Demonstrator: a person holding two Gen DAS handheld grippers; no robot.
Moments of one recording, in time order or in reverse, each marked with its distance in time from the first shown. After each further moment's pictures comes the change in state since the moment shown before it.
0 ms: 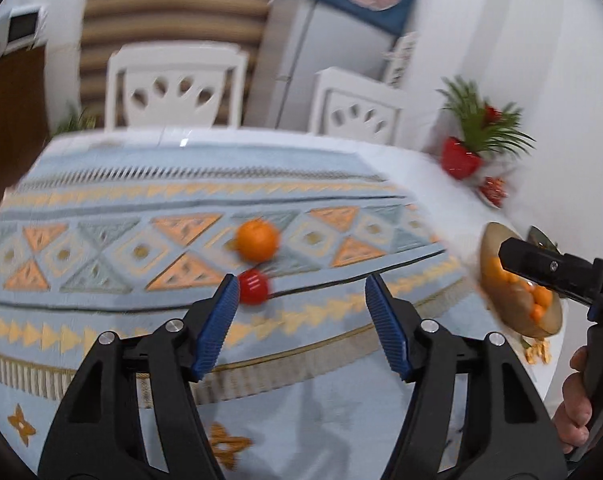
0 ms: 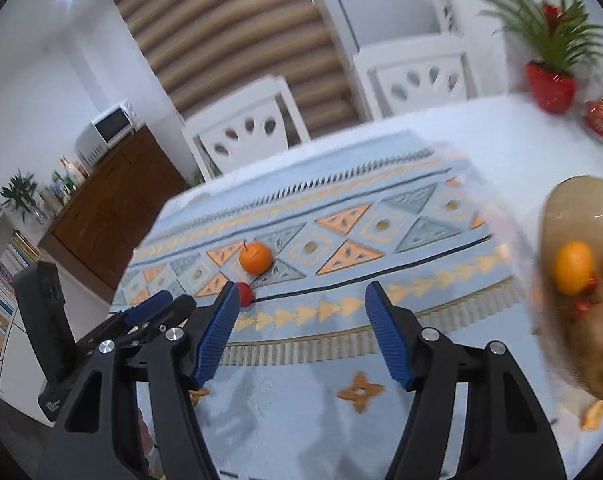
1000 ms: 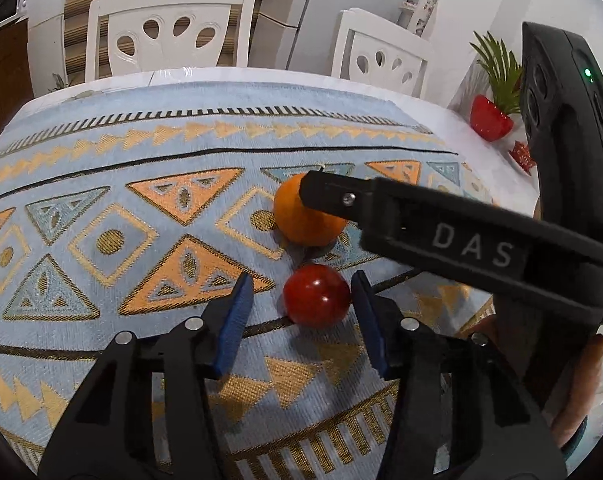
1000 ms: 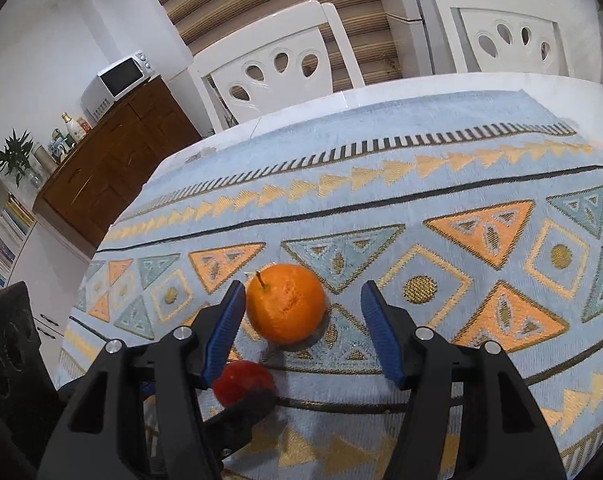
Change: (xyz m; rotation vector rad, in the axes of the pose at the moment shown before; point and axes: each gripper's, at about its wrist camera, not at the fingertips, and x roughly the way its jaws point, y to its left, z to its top) left arm 0.103 0.038 -0.002 0.037 0.146 0.002; right arm 0.198 0.043 0.018 -0.092 0.115 0.077
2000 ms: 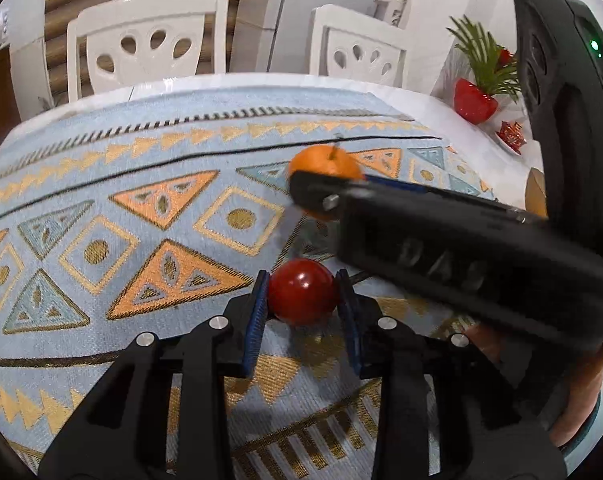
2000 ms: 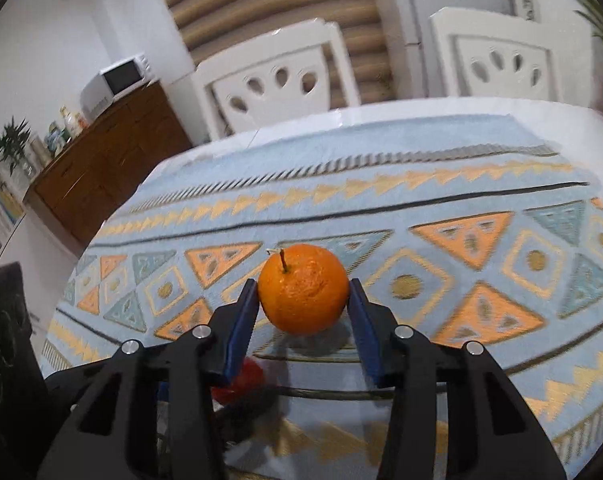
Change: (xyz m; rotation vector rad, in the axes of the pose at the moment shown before) left arm -0.006 -0.016 -0.009 0.103 -0.030 -0.014; right arm -0.024 0.005 -0.012 -0.044 -0.095 -0.079
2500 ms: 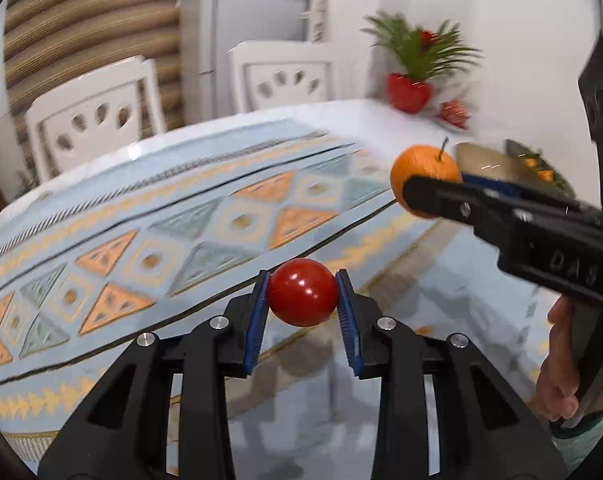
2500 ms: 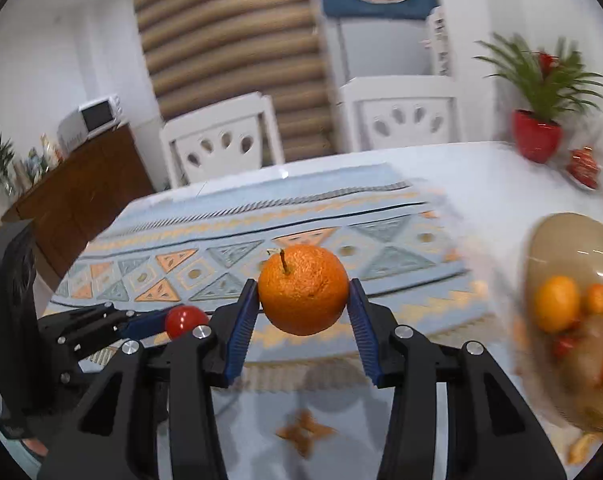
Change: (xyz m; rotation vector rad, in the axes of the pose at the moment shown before) left arm -0.047 -0.107 0.002 0.210 -0.079 -0.055; right arm -0.169 -0.069 -0.044 0.011 -0.188 -0.166
